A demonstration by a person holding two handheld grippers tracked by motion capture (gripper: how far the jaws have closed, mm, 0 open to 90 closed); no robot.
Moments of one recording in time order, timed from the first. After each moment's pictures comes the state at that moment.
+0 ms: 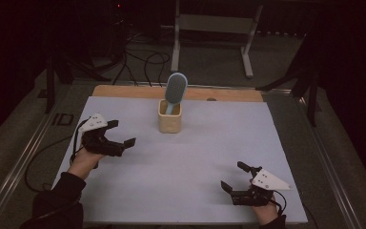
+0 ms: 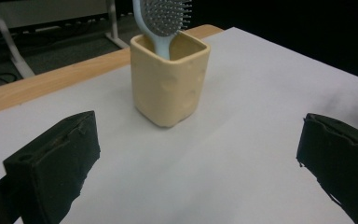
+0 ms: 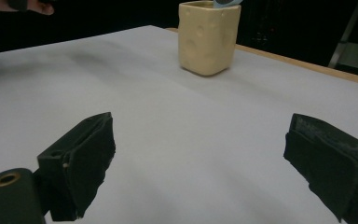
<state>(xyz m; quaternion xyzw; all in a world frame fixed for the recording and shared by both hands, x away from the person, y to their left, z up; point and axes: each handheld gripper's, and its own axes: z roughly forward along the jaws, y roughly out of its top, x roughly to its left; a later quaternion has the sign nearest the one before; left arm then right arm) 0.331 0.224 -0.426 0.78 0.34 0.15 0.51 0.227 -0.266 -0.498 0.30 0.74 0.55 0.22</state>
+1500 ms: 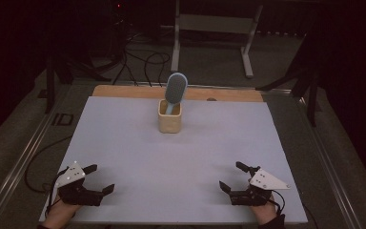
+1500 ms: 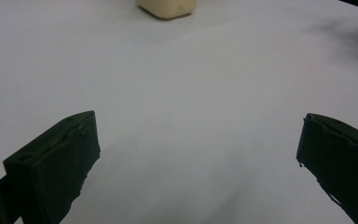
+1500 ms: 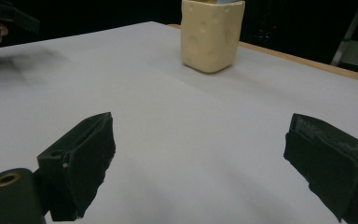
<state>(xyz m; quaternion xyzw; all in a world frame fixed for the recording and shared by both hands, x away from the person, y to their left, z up) 0.227 0.273 -0.504 0.78 0.38 0.15 0.47 0.228 -0.262 -0.500 0.30 0.75 0.55 0.22</state>
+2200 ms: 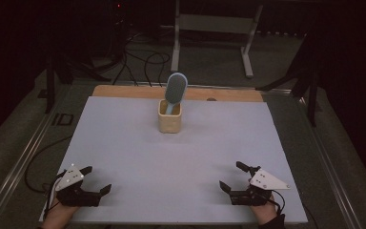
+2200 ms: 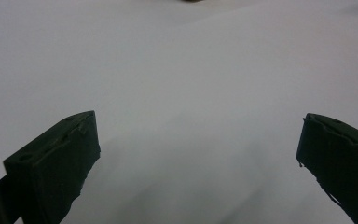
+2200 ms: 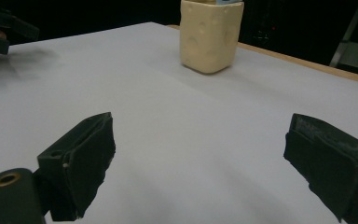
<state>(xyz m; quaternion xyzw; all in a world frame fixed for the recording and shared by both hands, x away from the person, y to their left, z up) 0.225 0.281 -0.516 0.78 0.40 0.18 0.45 0.229 -0.263 -0.500 0.30 0.75 0.55 0.23</state>
